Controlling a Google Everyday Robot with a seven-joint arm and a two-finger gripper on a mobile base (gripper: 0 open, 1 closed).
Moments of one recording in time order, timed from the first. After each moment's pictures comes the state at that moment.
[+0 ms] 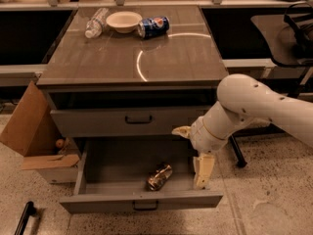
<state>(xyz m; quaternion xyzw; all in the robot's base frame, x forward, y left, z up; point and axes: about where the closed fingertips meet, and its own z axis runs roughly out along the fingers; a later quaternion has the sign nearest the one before) 0.459 -0.091 0.676 -0.76 0.60 0.19 0.16</state>
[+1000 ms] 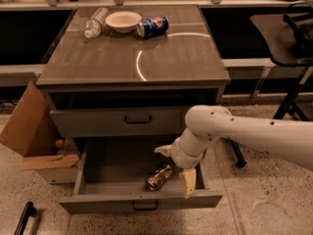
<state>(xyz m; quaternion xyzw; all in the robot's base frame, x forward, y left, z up) 0.480 -0.056 0.556 -0.85 0.48 0.14 0.14</state>
